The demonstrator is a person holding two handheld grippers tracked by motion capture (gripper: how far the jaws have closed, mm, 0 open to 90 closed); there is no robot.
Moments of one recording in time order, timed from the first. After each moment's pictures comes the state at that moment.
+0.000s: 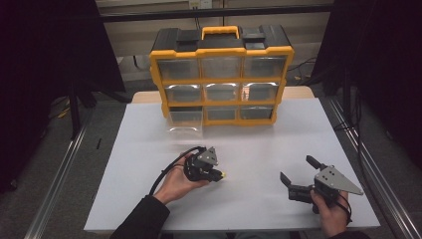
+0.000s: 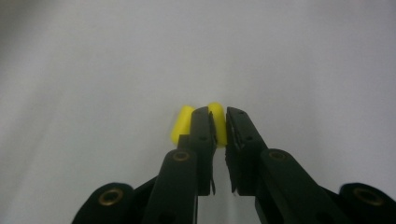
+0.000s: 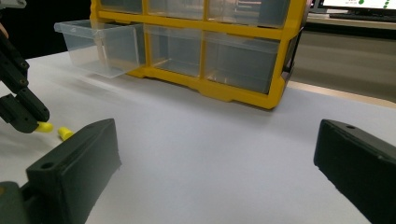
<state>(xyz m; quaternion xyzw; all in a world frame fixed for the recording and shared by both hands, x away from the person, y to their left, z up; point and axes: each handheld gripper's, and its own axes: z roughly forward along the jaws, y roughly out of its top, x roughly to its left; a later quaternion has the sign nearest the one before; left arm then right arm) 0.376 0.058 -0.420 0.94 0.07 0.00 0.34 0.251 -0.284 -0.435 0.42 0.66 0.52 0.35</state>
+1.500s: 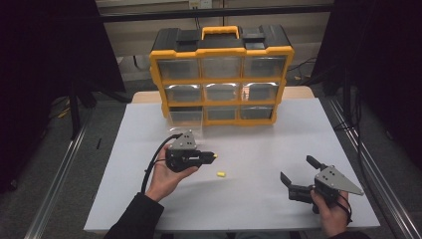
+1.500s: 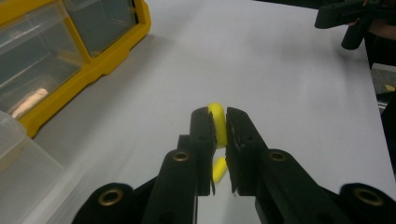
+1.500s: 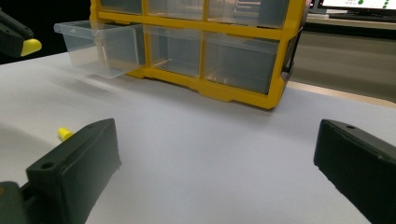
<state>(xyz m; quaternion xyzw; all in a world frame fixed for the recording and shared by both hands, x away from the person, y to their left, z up) 0.378 0.099 -0.374 0.87 0.13 0.06 0.48 0.251 -0.285 -0.435 0.42 0.66 0.52 0.35</state>
